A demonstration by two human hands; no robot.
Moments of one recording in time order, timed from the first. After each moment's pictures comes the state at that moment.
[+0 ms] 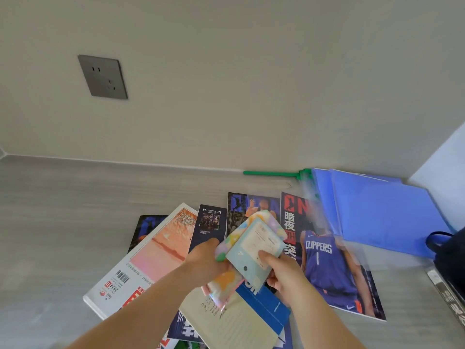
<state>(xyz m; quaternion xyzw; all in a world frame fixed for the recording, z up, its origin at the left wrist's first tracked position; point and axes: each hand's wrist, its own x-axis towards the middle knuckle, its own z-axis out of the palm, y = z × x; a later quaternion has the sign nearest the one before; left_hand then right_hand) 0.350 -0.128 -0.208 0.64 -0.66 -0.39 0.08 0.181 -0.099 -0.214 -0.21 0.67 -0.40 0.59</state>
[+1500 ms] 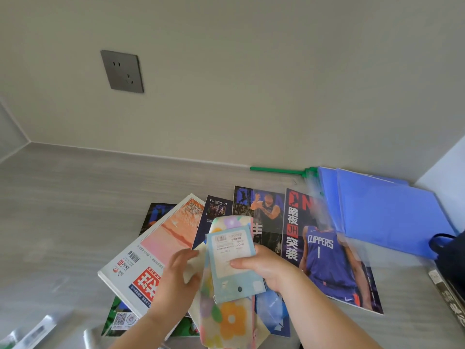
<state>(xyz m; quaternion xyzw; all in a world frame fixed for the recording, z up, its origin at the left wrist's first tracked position) 0.388 -0.042 -0.214 0.67 -0.56 -0.37 0.32 0.209 -0.094 -0.194 -0.46 0.57 -0.18 0.66</state>
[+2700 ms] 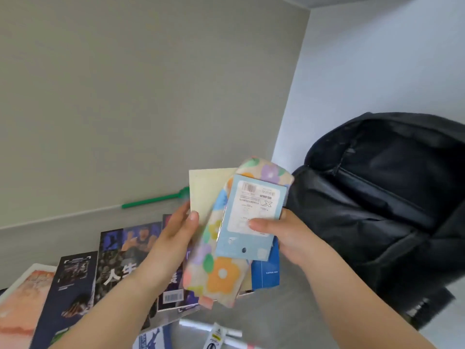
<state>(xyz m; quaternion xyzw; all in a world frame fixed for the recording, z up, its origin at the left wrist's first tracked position) 0.187 -0.061 -0.085 0.34 -0.60 -0.60 0.39 0.000 0.009 -0.056 -0.43 0.55 -0.54 0.47</state>
